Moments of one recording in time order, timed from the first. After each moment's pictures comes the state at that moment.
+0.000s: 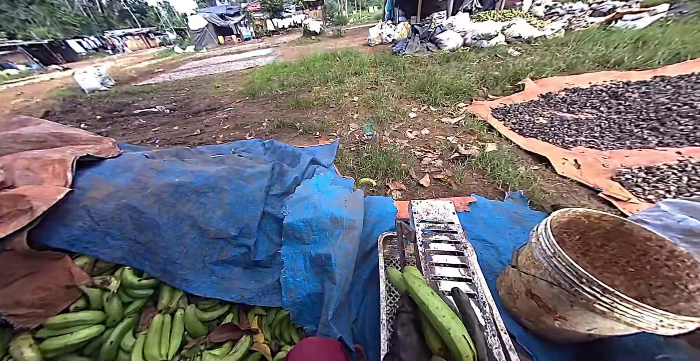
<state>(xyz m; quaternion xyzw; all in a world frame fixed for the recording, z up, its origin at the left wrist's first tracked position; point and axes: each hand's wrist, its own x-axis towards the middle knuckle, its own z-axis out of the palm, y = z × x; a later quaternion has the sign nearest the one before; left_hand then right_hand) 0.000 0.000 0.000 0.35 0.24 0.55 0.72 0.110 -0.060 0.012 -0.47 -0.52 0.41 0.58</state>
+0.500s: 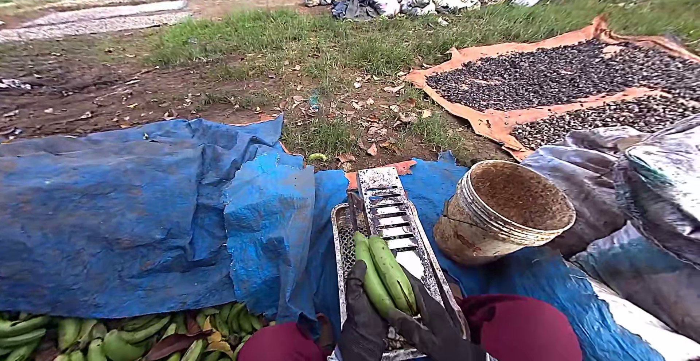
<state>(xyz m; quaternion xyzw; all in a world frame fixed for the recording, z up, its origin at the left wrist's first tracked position) 0.024 0.007 0.005 0.19 0.28 0.54 0.77 0.130 -0.071 -0.010 -0.60 -0.54 0.31 0.50</state>
